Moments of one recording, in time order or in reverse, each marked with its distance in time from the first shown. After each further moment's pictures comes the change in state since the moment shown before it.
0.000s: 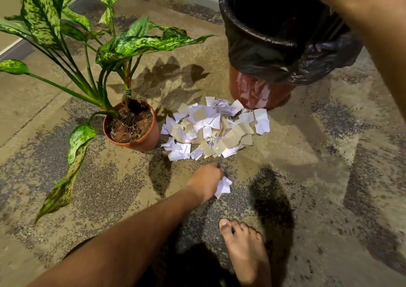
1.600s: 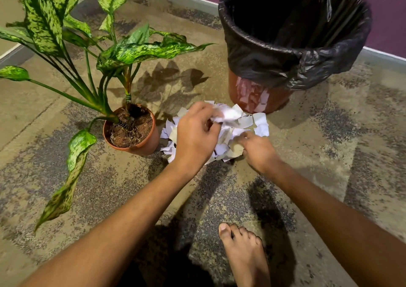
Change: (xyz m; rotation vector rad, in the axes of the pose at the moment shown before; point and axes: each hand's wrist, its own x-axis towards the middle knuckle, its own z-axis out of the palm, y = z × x) left_hand -0.010 0.016 -0.125 -0.534 0.989 0.035; right_hand 0.155 0.002 -0.107 -0.222 0.055 -0.219
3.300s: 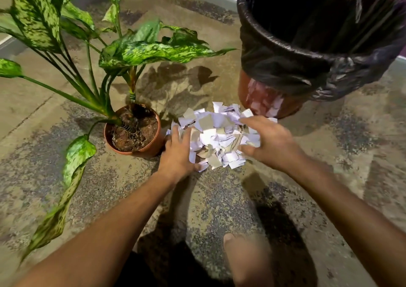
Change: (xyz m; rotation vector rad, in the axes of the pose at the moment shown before) left_hand -0.024 -0.124 0.006 0.510 -0.614 -0.406; right_hand 0.012 -0.008 -0.053 0.233 0.091 -0.018
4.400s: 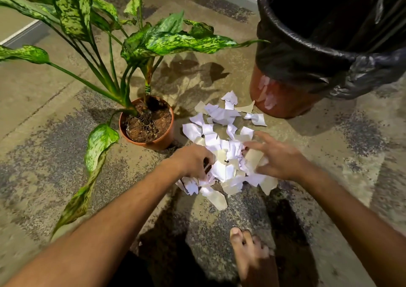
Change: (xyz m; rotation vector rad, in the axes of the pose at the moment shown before) left_hand -0.013 0.009 -0.030 0.113 -0.453 0.180; right_hand -0.014 0.016 0.029 -0.103 -0.337 -0.078
